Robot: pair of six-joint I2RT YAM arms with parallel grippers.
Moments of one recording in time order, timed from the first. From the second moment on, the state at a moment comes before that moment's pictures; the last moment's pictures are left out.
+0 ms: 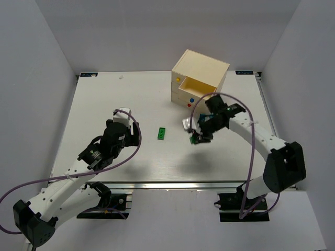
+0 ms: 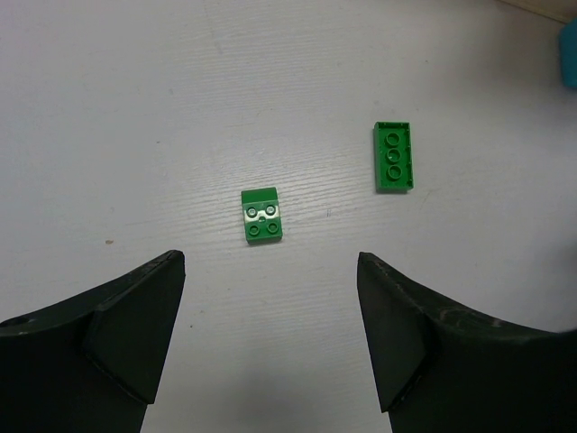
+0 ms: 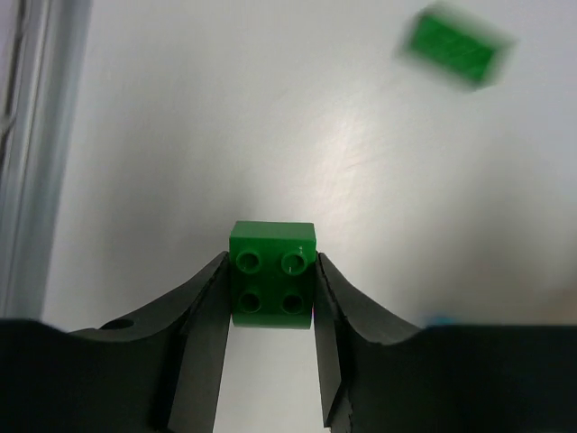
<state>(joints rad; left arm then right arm) -0.67 0.81 0.73 -0.44 -0.42 -0.28 0.49 1.49 1.07 -0.94 -0.68 -1.36</state>
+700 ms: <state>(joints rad) -0.67 0.85 0.73 -0.44 -0.42 -0.28 0.42 1.44 1.51 -0.37 -0.47 -0.49</state>
